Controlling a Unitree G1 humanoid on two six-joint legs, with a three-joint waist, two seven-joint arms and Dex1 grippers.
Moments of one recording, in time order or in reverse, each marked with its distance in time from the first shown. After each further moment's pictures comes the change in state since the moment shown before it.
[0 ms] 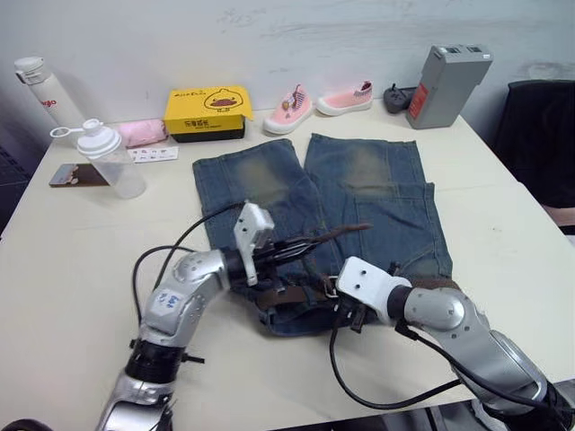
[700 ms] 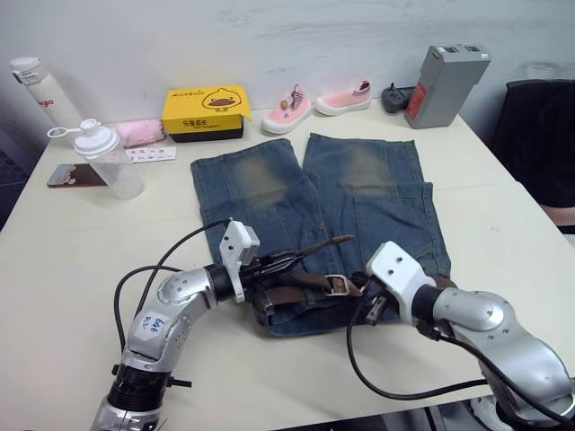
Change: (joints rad) left arm 0.098 0.006 0.014 -0.090 -0.006 0.000 0.040; right arm 0.094 0.070 -0.269 -0.075 0.213 0.083 -0.032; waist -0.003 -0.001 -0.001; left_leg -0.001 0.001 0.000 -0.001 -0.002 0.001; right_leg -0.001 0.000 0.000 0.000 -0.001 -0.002
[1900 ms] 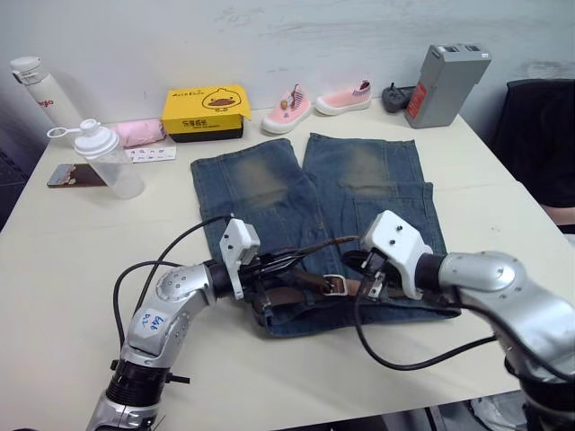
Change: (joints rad) left arm -0.022 0.026 -0.012 0.020 0.013 -0.076 -0.054; right arm -0.287 -0.116 -0.066 0.091 0.275 0.073 0.164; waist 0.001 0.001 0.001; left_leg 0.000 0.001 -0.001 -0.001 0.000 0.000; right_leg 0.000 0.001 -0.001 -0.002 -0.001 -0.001
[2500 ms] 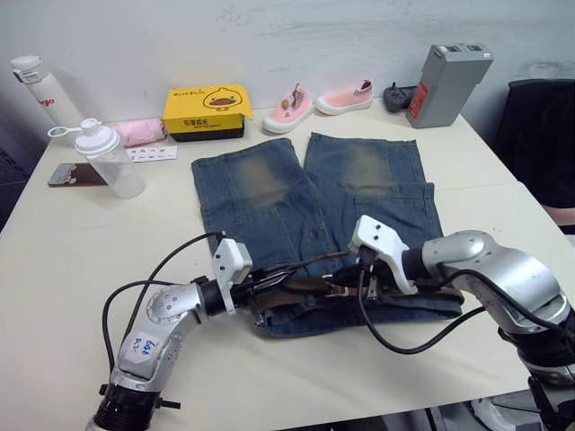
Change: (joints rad) left arm 0.141 0.022 0.001 -0.051 0.030 -0.090 0.014; right arm -0.137 -0.057 0.213 0.300 0.070 -0.077 0.140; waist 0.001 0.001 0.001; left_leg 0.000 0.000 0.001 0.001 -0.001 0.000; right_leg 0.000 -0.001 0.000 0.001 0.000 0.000
